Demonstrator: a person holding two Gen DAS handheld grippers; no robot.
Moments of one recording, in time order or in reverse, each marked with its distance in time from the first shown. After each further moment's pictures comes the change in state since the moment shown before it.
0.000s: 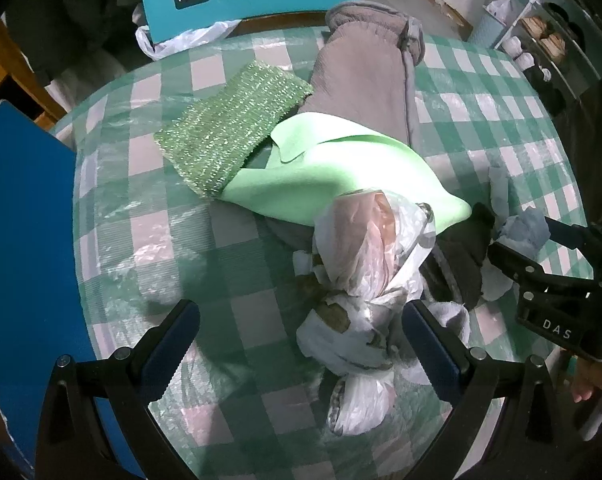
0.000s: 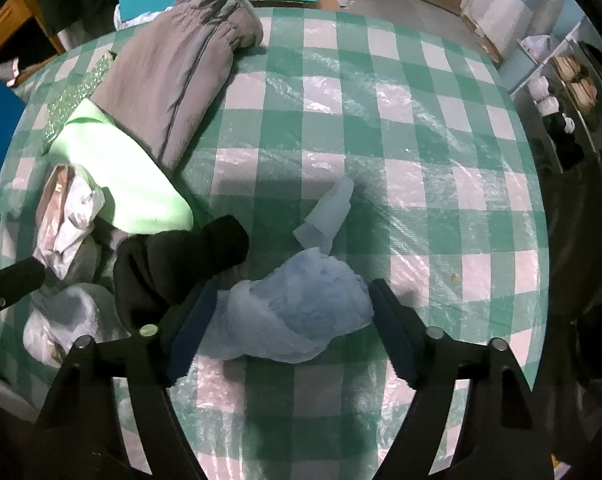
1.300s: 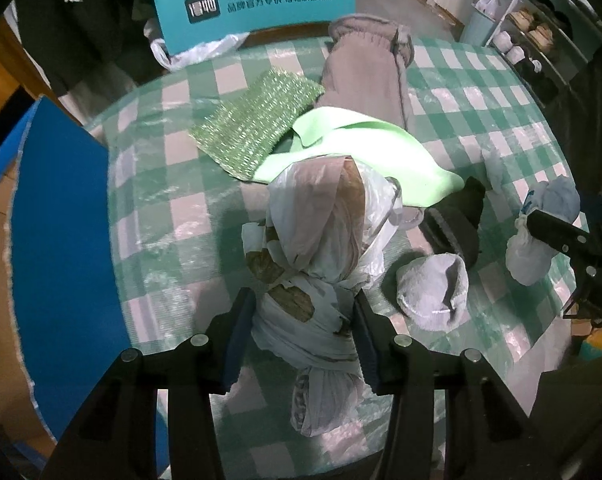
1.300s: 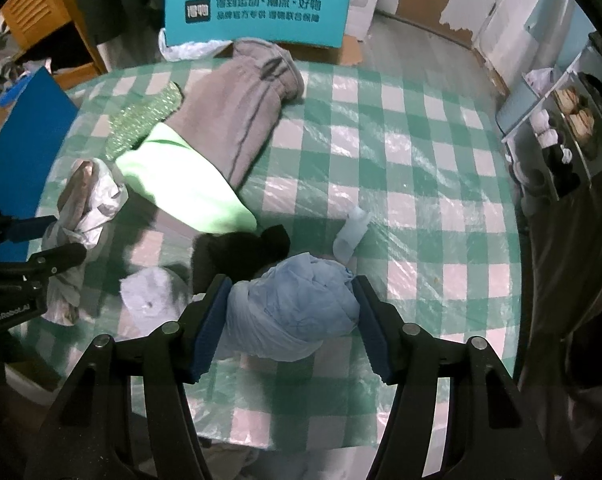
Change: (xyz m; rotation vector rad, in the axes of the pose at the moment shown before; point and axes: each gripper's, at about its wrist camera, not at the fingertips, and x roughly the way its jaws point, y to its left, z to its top) left arm -0.037 0.010 -0.032 0.047 -0.050 0.036; right arm -0.070 0.018 -0.010 -0.061 -0.101 0.032
